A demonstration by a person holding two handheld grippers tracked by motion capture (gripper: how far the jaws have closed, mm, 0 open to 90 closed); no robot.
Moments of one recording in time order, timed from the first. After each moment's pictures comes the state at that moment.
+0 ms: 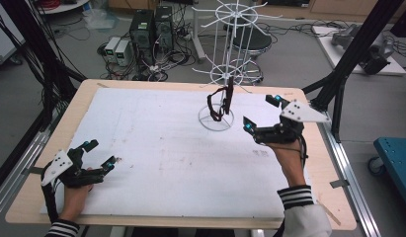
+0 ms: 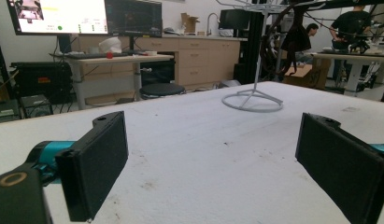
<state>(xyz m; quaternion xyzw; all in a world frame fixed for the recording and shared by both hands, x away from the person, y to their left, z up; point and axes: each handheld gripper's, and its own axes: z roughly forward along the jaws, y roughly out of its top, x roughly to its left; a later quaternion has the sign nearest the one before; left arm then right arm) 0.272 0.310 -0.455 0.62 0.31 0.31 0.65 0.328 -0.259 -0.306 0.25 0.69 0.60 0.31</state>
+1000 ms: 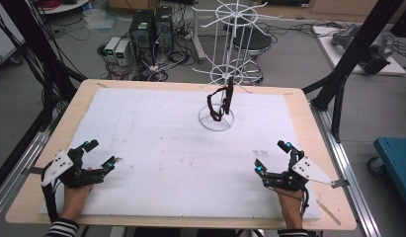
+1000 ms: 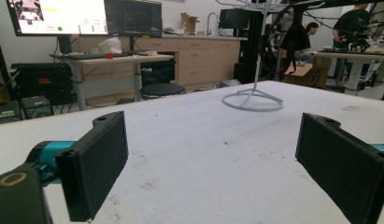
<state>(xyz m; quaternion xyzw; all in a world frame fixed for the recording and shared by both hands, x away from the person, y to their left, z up) 0.272 0.310 -0.455 0.62 0.31 0.31 0.65 0.263 -0.297 -0.430 0.30 0.64 0.63 0.33</state>
